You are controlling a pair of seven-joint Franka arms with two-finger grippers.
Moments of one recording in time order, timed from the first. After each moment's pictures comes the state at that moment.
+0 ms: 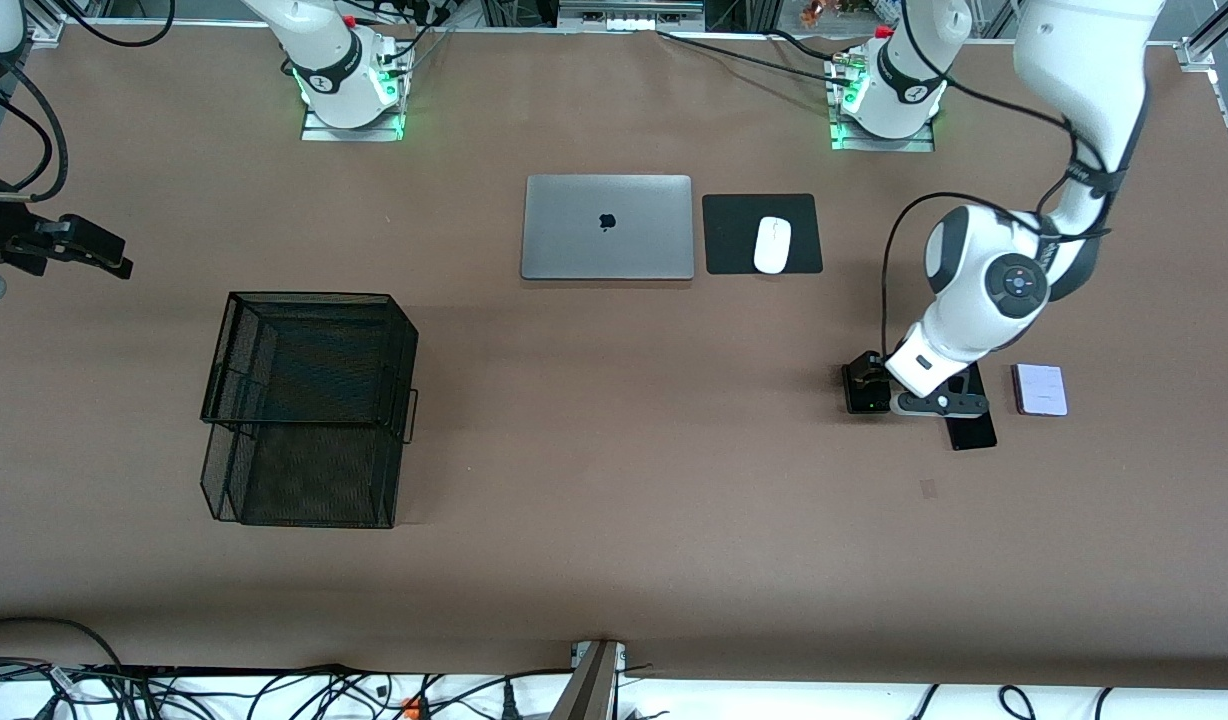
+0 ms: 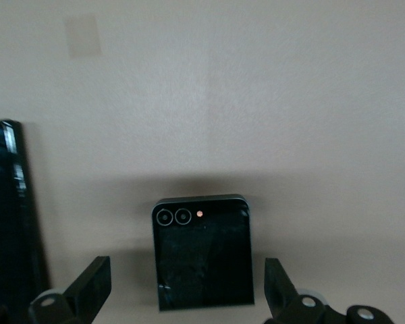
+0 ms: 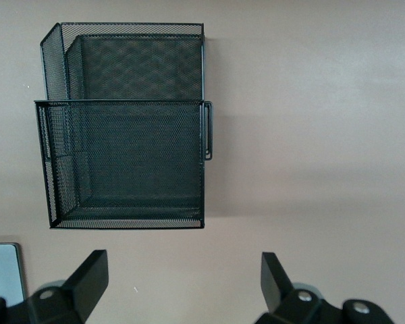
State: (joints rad) left arm -0.09 0.42 -0.06 -2.13 -0.01 2.60 -0.13; right arm -0.05 0.05 -0.01 -1.63 -0.02 1.65 -0.04
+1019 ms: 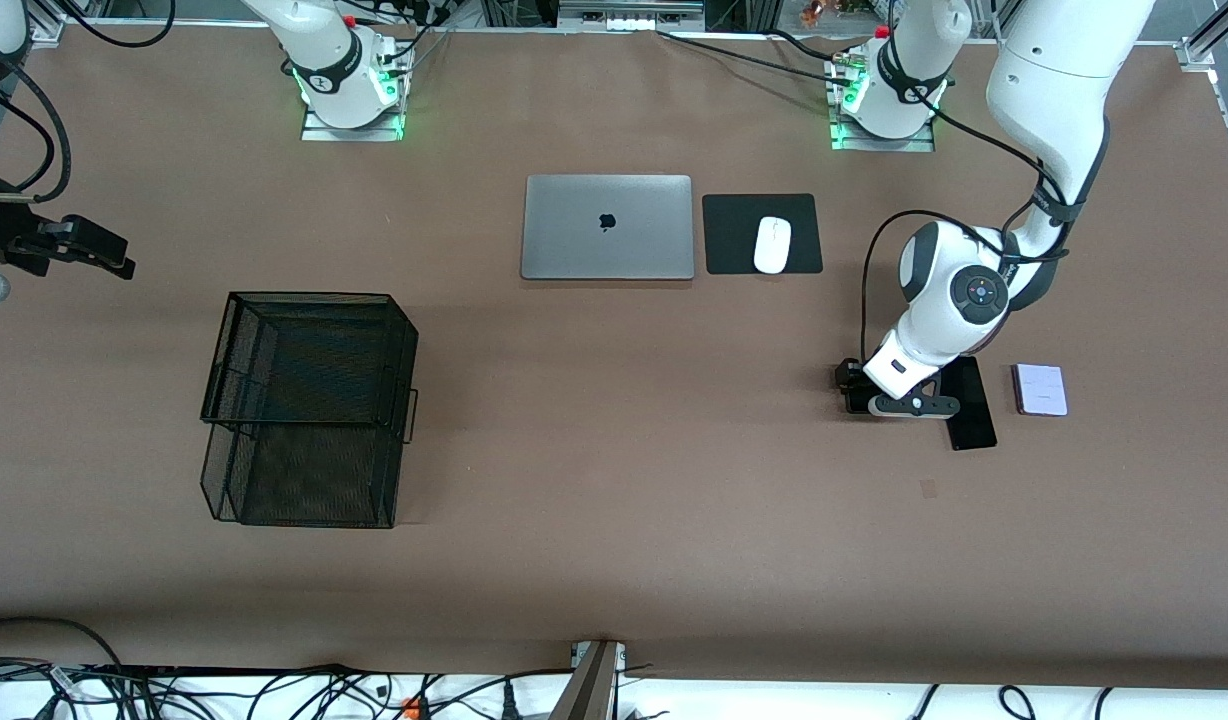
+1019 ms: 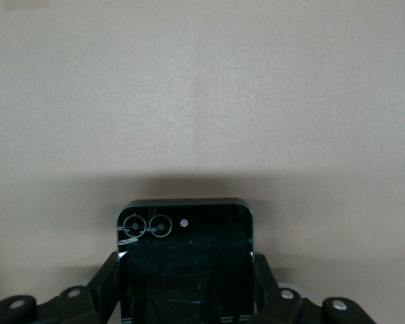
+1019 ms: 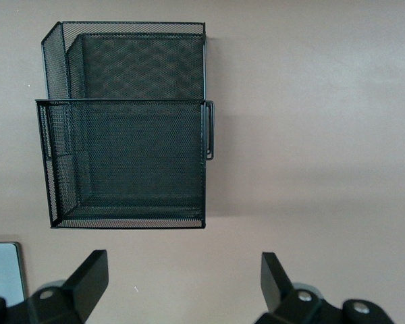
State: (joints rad) left arm -0.10 0.51 -0.06 -2.14 -0.01 2.71 -0.14; right arm -0.05 0.05 -0.01 -1.63 -0.02 1.65 -0.04
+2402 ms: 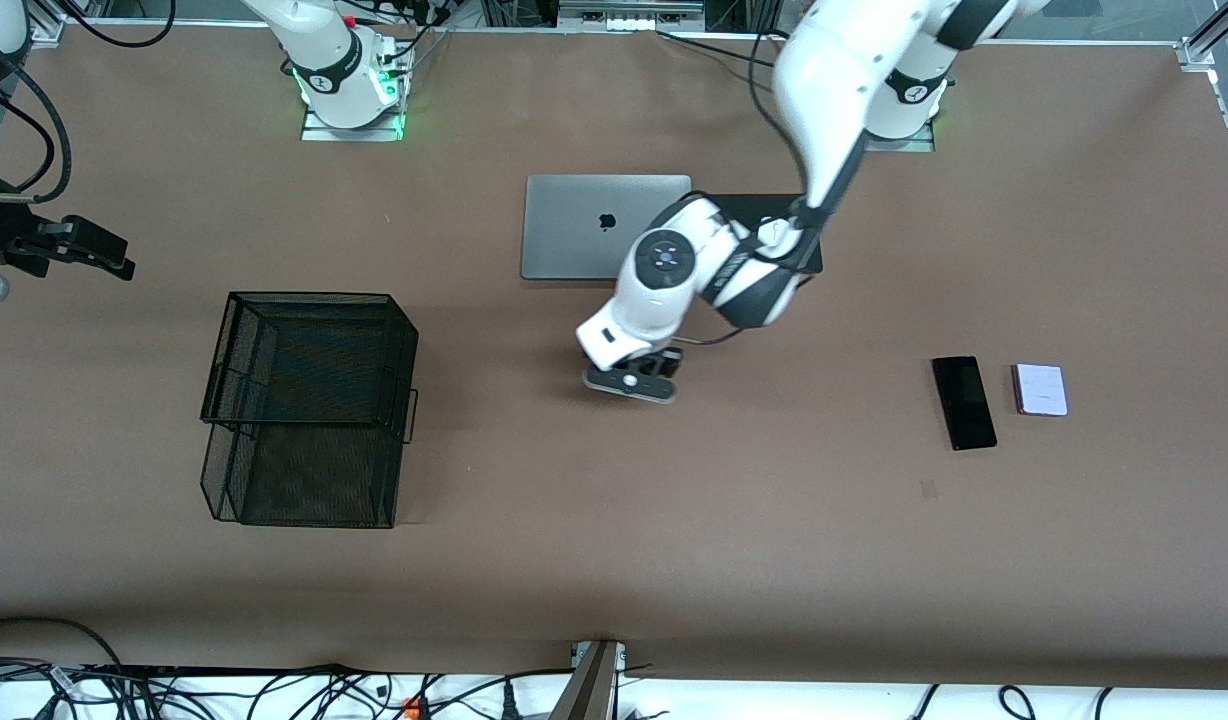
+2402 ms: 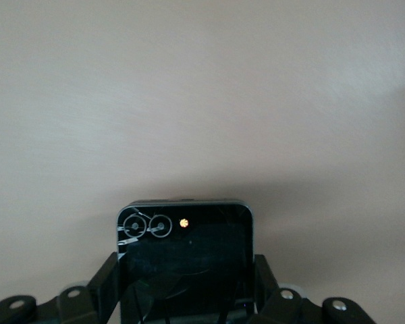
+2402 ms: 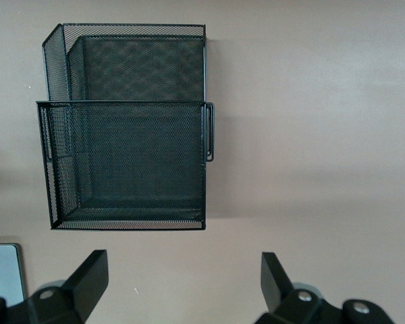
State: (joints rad) left arm -0.67 0.86 -0.10 -1.44 -0.01 2.44 -0.55; right arm -0.05 0.05 -0.01 -1.63 -0.02 1.66 -0.04
